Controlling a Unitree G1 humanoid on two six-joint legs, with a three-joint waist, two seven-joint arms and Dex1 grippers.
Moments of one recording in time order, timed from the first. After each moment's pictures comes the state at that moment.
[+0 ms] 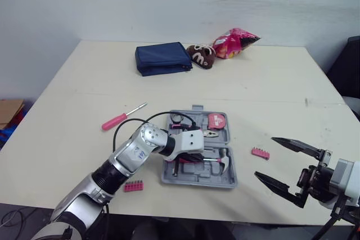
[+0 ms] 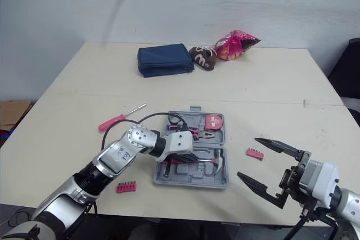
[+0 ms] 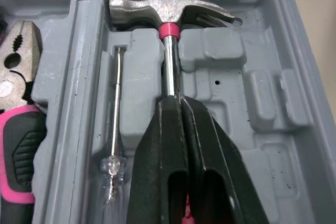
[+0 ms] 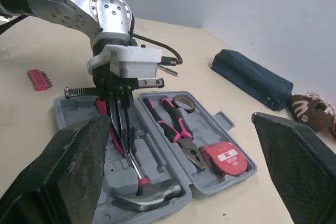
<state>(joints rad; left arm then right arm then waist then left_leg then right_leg) -0.59 0.42 -0.59 -0.05 -0.01 0.54 -0.98 0.45 -0.65 -0.47 -0.57 0.62 -0.11 1.06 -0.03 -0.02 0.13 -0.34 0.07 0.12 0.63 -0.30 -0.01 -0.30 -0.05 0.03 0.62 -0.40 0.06</state>
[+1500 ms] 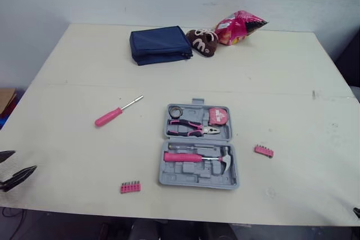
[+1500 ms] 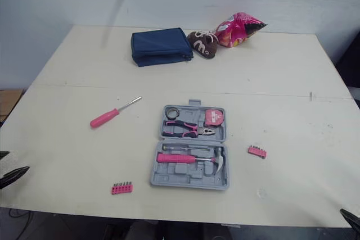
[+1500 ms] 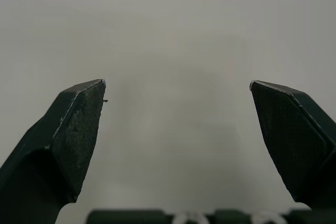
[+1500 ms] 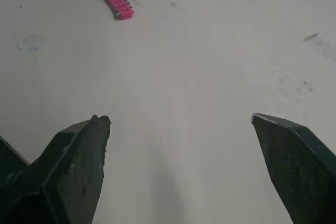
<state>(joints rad) 0.10 1.01 0.63 0.75 -0.42 -0.20 -1.21 0.52 -0.78 -0.86 0.48 0.62 -0.51 1.52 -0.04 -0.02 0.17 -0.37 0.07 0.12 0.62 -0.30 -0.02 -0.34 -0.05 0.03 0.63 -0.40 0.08</state>
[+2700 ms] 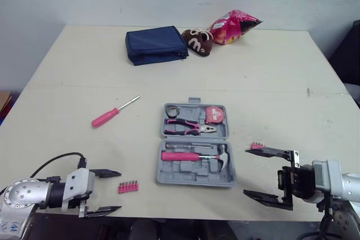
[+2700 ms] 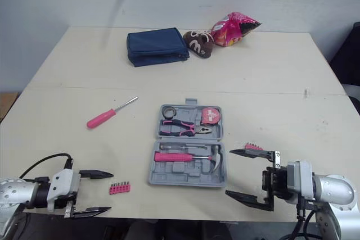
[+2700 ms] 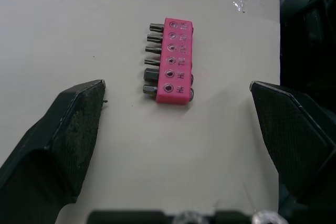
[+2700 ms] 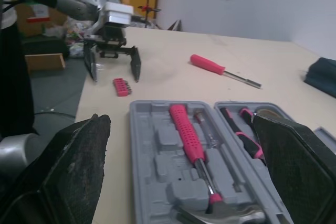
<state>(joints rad) 0.28 0.82 0.21 -0.07 -0.34 -0.14 -1.29 0.23 -0.69 -0.25 -0.36 0.69 -0.17 1.35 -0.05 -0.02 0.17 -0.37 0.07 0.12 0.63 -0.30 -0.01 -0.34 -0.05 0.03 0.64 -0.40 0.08</state>
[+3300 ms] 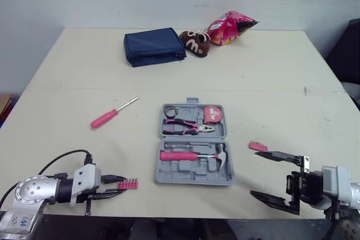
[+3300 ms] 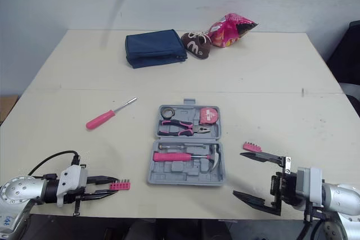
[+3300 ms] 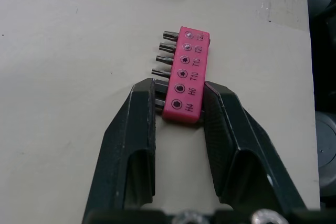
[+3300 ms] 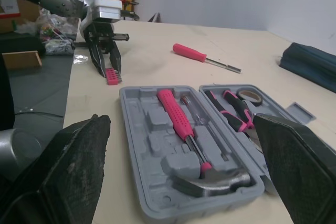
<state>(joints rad) 0.23 0.82 0.14 -0.03 -0.32 -0.13 -1.24 0.33 -0.67 -0.32 -0.31 0.69 -0.22 1.37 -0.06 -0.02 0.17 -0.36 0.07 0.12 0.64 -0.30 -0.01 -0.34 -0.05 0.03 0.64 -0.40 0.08</state>
